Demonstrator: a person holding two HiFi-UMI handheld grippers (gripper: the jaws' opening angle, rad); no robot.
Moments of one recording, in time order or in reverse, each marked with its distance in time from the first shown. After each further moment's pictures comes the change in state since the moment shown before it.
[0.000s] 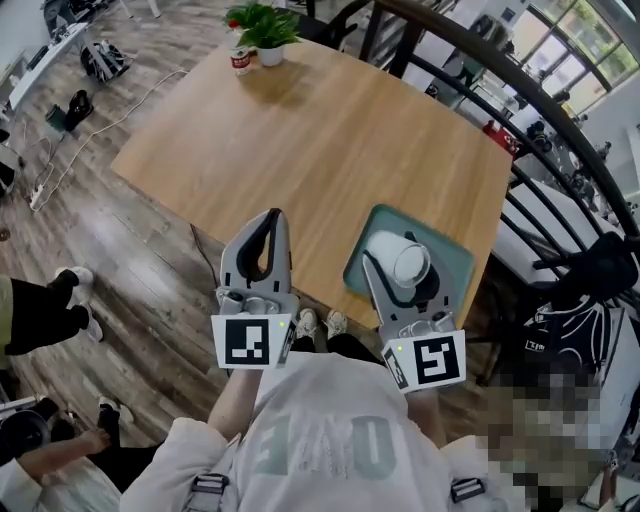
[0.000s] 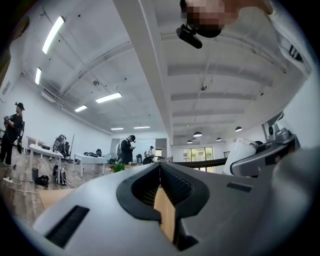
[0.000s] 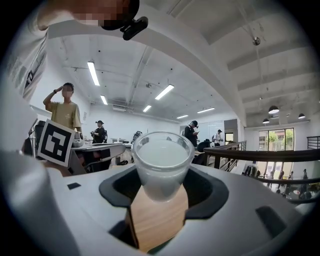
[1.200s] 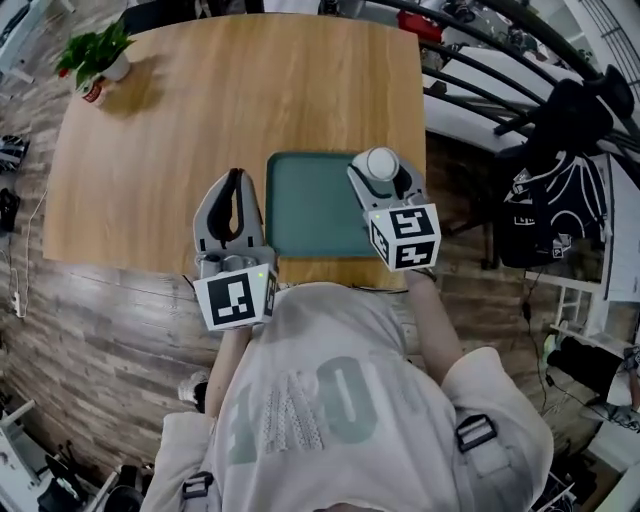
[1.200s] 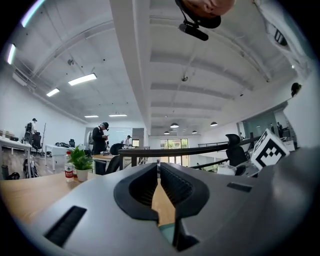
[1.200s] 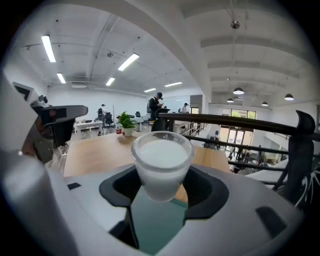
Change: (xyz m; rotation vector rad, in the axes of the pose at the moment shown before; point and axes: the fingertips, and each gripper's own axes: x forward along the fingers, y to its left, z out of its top) left arm 0.094 -0.144 -0.071 0.025 0.107 -0.267; right arm -0.042 -0.205 -0.173 0.168 0.339 -0.363
